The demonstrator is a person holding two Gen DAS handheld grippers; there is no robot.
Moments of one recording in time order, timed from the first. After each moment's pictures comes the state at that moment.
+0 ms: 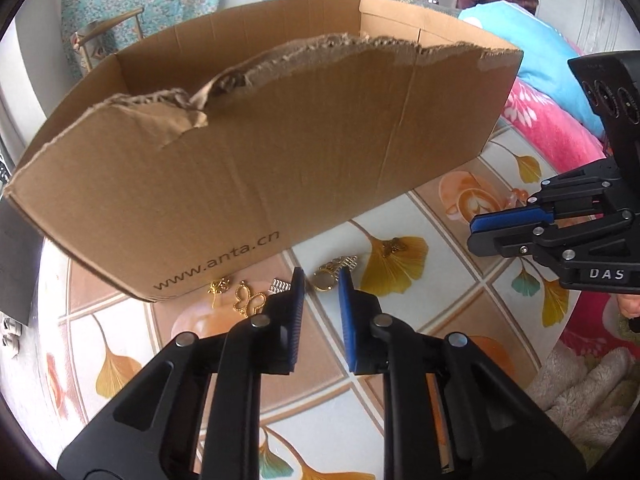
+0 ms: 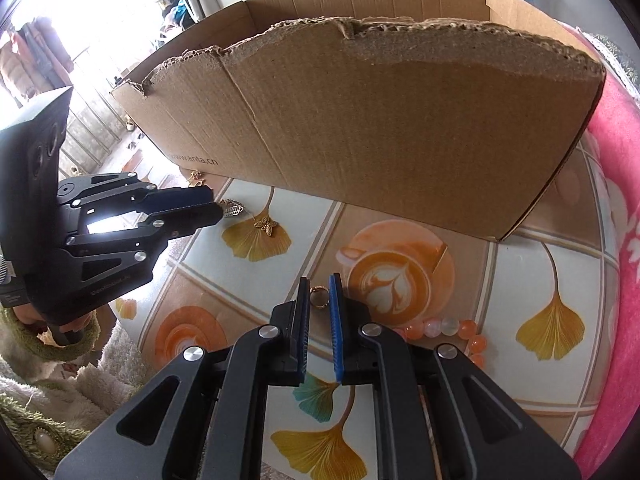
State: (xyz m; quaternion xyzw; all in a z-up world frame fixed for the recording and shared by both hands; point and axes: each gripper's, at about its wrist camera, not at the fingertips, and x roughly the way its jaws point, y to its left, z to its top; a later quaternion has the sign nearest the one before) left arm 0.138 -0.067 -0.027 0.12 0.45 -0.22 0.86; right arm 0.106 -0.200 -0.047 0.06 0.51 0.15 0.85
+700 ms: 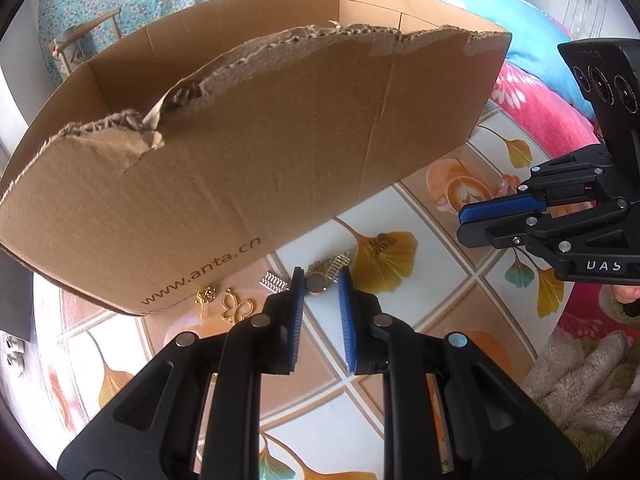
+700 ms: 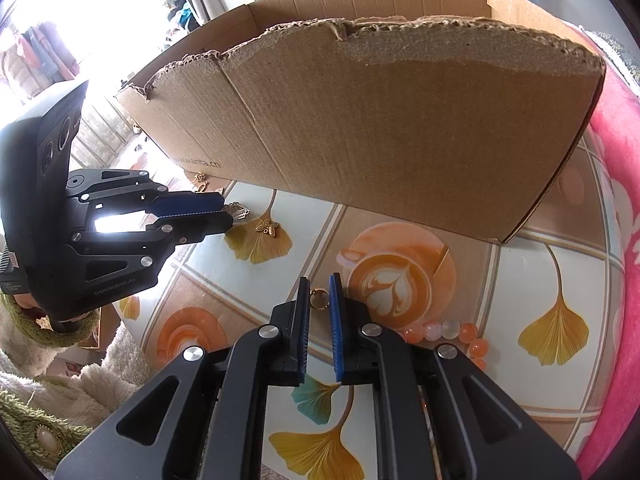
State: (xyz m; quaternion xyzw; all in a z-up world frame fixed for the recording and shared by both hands) left arm 0.138 -0.075 -0.030 0.14 0.47 -0.25 0.84; right arm 0.105 -0.210 -0.047 0.06 0.50 0.16 0.85
